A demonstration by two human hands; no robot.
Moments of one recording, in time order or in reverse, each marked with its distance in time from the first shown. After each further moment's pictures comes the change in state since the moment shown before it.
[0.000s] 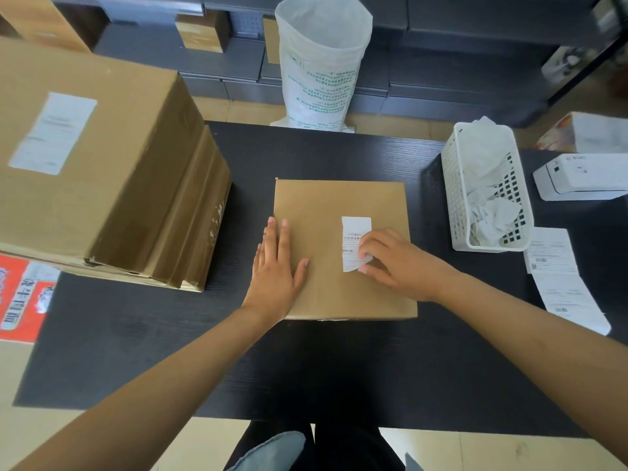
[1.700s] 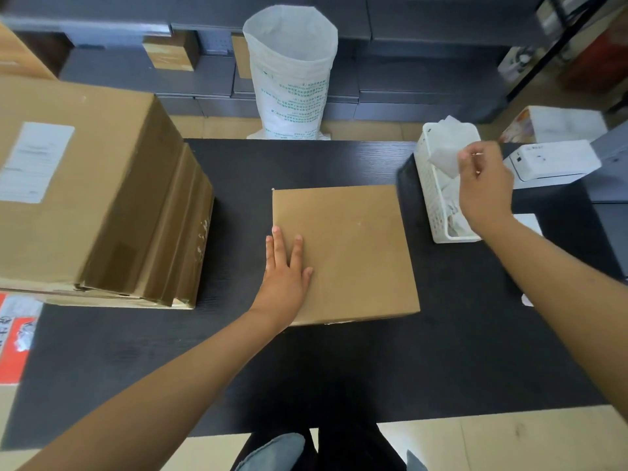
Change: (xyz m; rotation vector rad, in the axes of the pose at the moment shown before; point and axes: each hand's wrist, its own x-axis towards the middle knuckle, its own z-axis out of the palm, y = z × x) left_hand 0.011 0.020 0.004 0.037 -0.157 0.035; right_hand -0.020 0.056 -0.091 0.323 0.969 0.752
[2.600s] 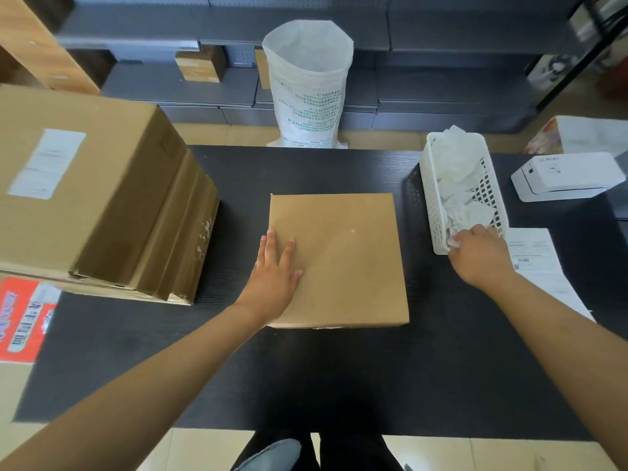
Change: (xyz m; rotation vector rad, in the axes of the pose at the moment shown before) left_hand -0.001 0.009 -0.009 0.159 -0.005 -0.026; right_hand -0.026 0.095 -0.006 -0.881 -0.509 -0.106
